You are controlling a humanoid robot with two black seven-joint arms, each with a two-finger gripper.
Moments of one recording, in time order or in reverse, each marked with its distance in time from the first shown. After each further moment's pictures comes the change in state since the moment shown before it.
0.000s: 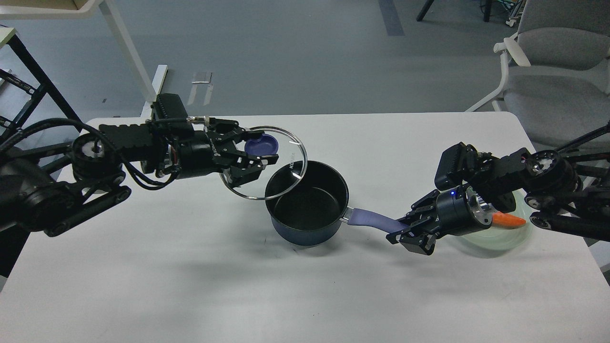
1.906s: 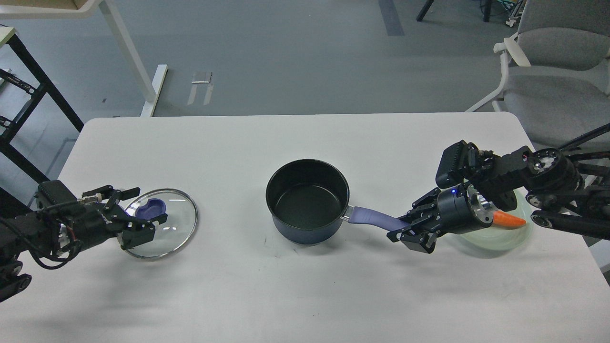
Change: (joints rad) left arm 0.326 0.174 0.173 0.250 -0.184 0.360 0.000; right arm 0.006 -0.004 0.000 0.000 0.001 0.000 0.000
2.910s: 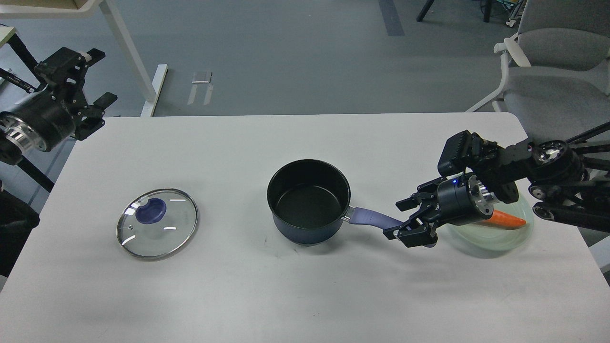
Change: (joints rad) left arm -0.254 0.143 -0.122 -0.203 -1.617 -0.606 0.000; right arm 0.053 -0.021 0.000 0.019 0.077 0.006 0.000
